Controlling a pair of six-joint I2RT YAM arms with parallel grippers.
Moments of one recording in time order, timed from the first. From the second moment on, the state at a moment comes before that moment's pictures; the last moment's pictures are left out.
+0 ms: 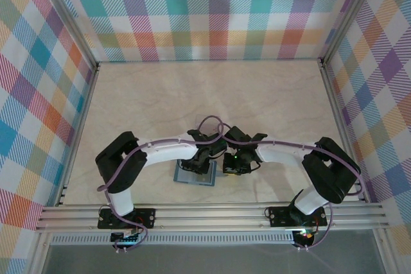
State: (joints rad) left arm -1.00 1.78 1.13 -0.94 -0.17 -0.75; right arm 0.82 1.54 0.78 -0.53 -0.29 0.85
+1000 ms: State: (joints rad) left arm -0.87 1.66 0.83 -0.26 0.38 -0.91; right arm 0.83 1.48 0.81 -0.55 -0.29 0.86
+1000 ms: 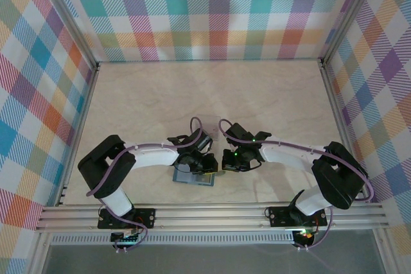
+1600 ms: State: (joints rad) left arm -0.87 1.58 0.79 -0.27 0.36 -0.91; right arm 0.83 1.48 0.81 -0.56 -0.29 0.86
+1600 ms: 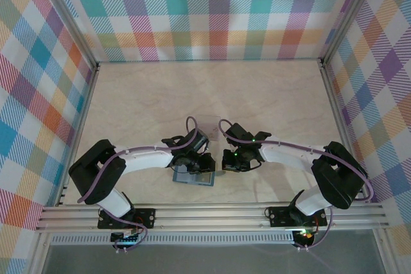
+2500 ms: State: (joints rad) left arm -0.88 1.56 0.86 -0.55 0.13 -0.83; right arm 0.83 1.48 0.81 -0.58 -0.29 0.85
